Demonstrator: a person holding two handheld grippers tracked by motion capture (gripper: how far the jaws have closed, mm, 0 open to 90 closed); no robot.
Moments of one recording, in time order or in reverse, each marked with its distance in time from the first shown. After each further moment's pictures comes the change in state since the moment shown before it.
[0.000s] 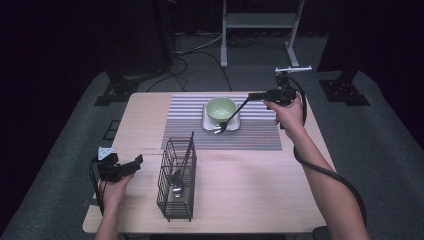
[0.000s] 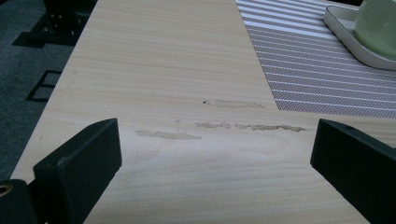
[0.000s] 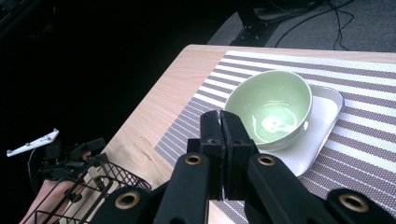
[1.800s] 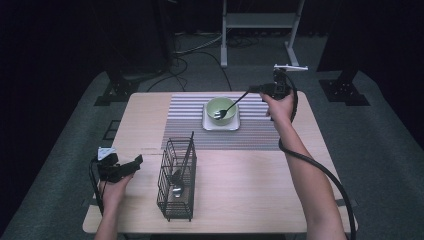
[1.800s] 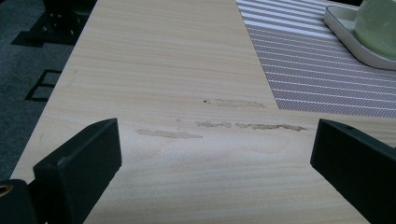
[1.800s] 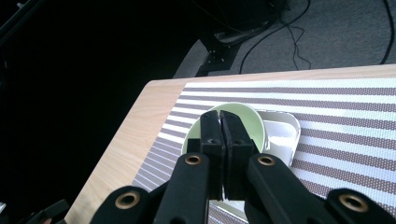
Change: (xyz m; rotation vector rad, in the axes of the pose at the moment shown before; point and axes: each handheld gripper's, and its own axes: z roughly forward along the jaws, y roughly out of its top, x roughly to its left) left arm 0.001 0.000 0.000 0.001 -0.003 -0.002; right arm -0.034 0.014 0.030 -0.116 -0.124 0.141
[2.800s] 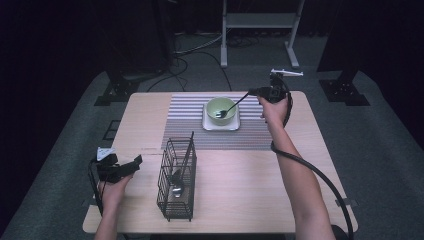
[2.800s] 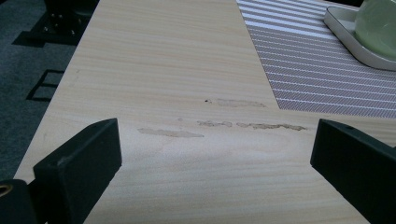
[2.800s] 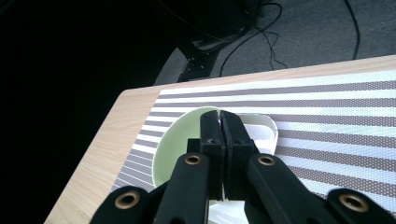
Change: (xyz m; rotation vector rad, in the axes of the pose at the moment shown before) left arm 0.001 0.000 -0.002 -0.003 0.003 0.000; right arm -0.013 -0.011 0.021 -0.043 -0.090 0.032
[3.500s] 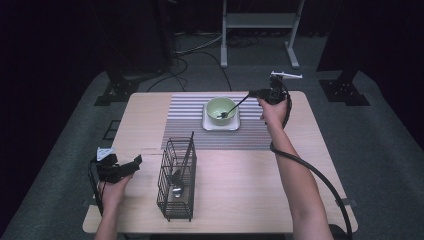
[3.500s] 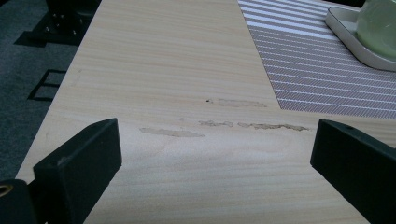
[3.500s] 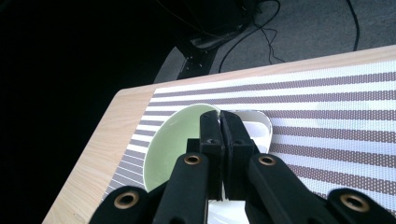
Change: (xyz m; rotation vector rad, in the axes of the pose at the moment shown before) left arm 0.000 0.000 0.000 0.000 0.004 -0.005; right arm -0.011 -0.004 0.009 0.004 0.001 0.022
